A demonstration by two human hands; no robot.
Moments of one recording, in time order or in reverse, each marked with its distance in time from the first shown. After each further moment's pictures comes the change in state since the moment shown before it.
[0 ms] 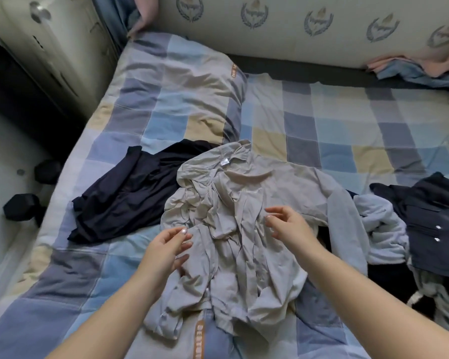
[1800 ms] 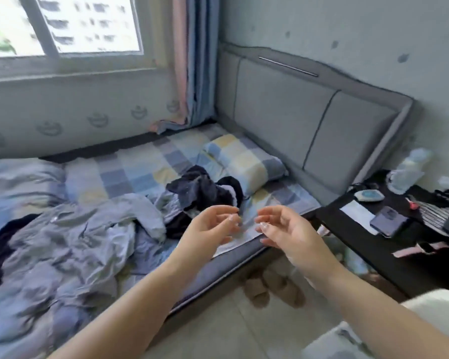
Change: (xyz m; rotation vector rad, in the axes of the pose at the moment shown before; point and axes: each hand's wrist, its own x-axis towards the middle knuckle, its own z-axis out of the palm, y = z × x) left_hand -0.689 -0.212 0.288 0.440 -1.060 0.551; right_hand -0.714 0.215 -0.402 0.327 0.539 -0.462
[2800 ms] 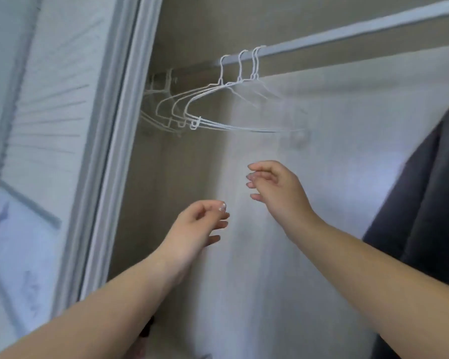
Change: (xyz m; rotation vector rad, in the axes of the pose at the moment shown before) left_hand -0.393 0.207 0.833 -0.415 -1.709 0.245; right_hand -0.658 -0.300 -0.512 -0.986 1.931 -0.050
